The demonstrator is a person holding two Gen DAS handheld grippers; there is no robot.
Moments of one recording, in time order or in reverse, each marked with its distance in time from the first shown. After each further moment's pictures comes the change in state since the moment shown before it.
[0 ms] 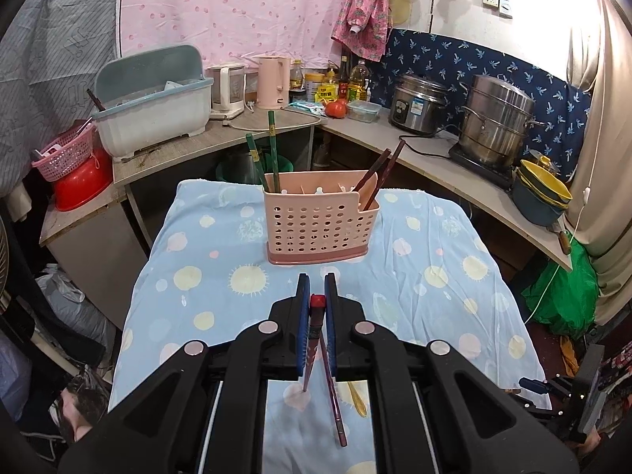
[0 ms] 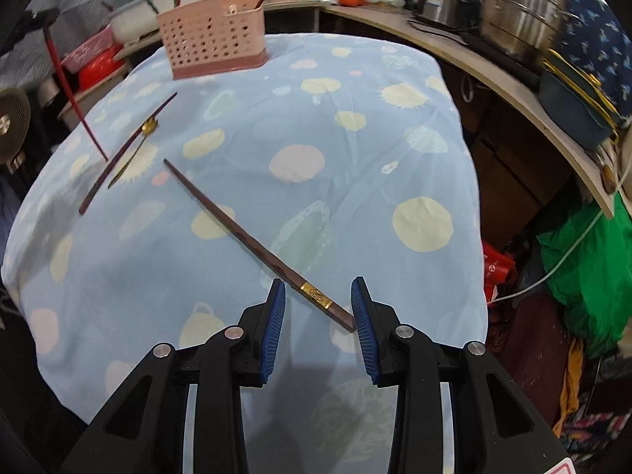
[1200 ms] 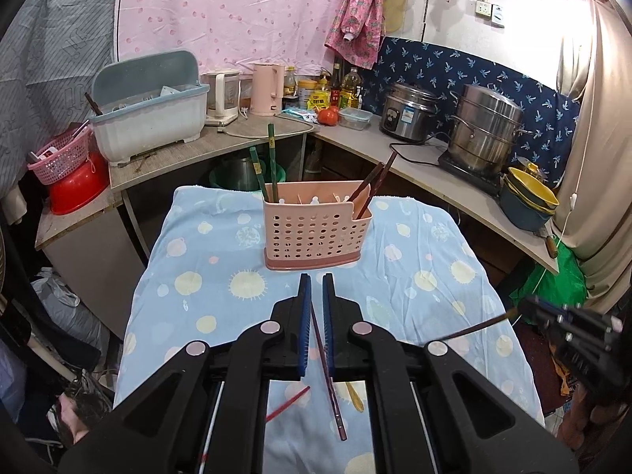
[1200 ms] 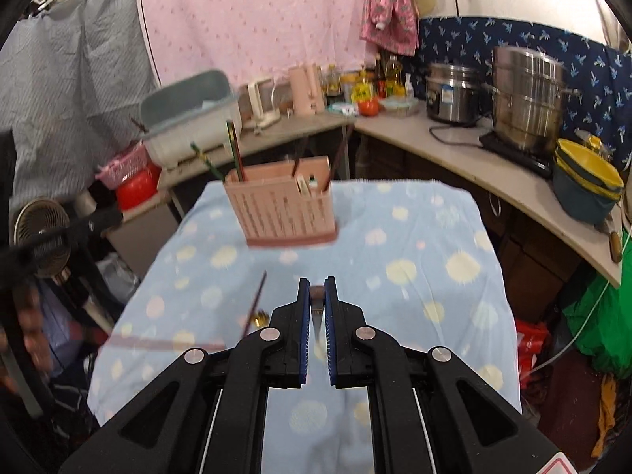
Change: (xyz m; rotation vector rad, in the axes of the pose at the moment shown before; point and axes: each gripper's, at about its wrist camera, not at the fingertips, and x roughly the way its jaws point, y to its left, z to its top) left arm -0.021 0.011 0.007 0.000 -0.019 -0.046; right arm -0.121 0.087 0.146 0.140 -0.362 0.096
